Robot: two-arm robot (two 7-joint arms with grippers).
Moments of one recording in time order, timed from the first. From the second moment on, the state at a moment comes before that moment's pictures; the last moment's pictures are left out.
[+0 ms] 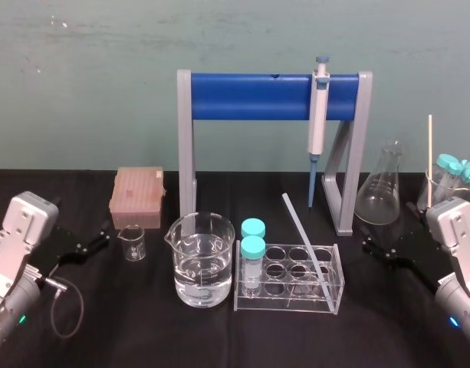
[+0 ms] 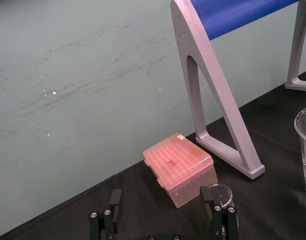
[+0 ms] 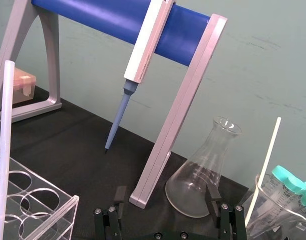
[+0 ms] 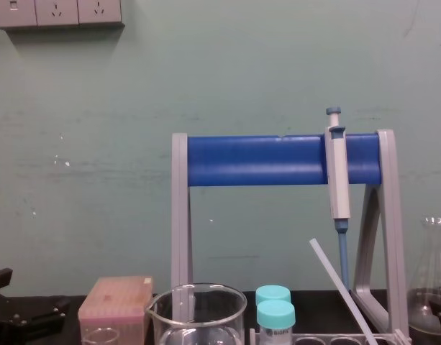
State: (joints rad) left arm -0.20 0.60 0.45 -1.41 -0.25 -0.12 0.03; right arm 0.20 0.60 -0.45 -1.41 0.25 -0.12 -0.03
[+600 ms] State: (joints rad) left arm -0.20 0.60 0.45 -1.41 -0.25 -0.12 0.03; right arm 0.20 0.60 -0.45 -1.41 0.25 -0.12 -0.03
